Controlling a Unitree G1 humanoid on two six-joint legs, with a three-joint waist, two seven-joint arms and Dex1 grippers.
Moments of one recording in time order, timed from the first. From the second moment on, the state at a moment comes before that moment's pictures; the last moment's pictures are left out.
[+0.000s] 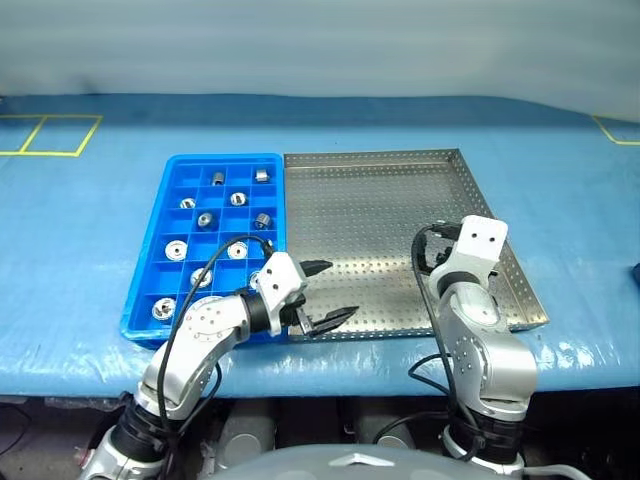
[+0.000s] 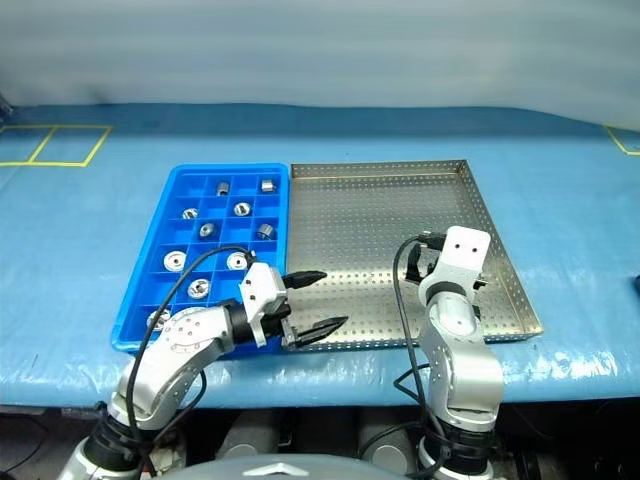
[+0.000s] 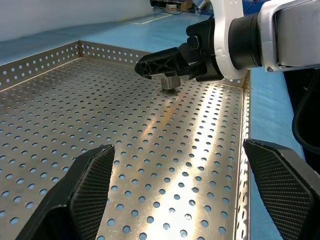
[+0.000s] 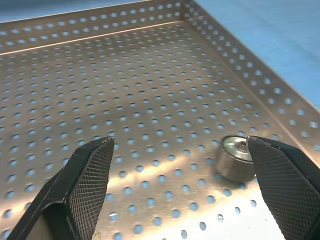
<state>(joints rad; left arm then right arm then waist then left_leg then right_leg) -0.08 0.39 -0.32 -0.44 -0.30 0.45 -0.71 -0.10 0.08 -0.17 -0.58 0.04 0.91 -0.27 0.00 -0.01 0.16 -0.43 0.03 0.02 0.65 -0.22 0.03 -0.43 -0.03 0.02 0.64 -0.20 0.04</state>
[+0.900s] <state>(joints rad) -0.07 0.38 -0.32 -0.44 -0.30 0.45 -0.71 -0.19 0.08 -0.29 -0.23 0.10 0.70 -0.38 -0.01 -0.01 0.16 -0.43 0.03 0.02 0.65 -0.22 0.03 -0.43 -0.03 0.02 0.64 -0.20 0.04</state>
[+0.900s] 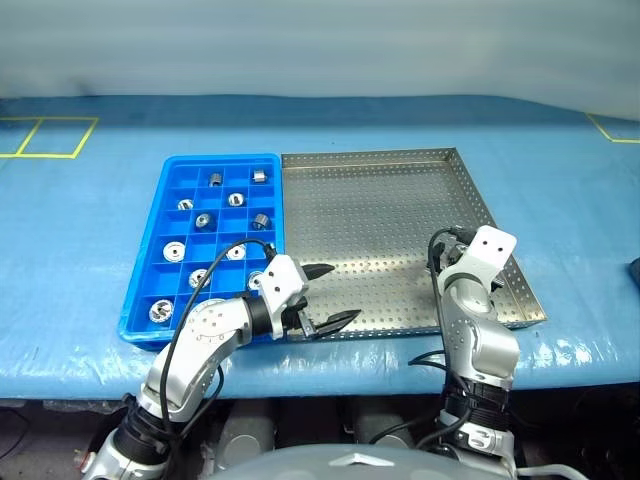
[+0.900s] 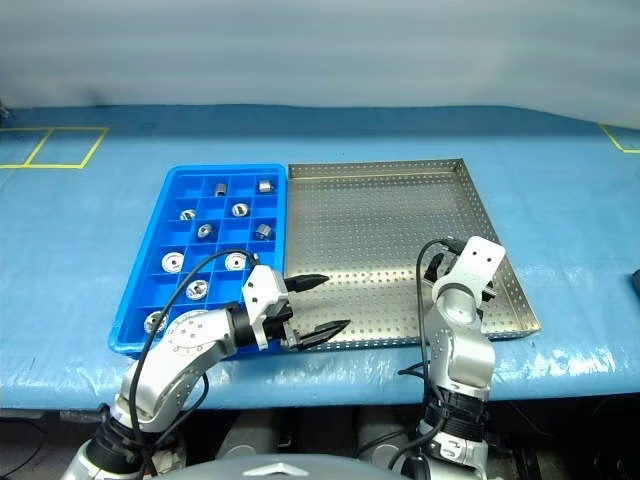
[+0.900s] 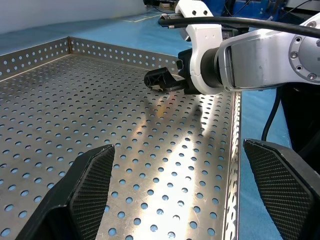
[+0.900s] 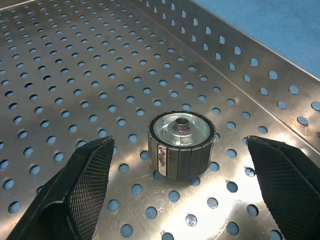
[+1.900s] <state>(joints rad) -0.03 0.36 -0.31 -0.44 -0.30 0.44 -0.65 -0.10 0.07 -0.14 -0.37 0.05 0.77 -0.34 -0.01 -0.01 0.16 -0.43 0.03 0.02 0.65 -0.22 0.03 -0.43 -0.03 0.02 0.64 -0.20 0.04</state>
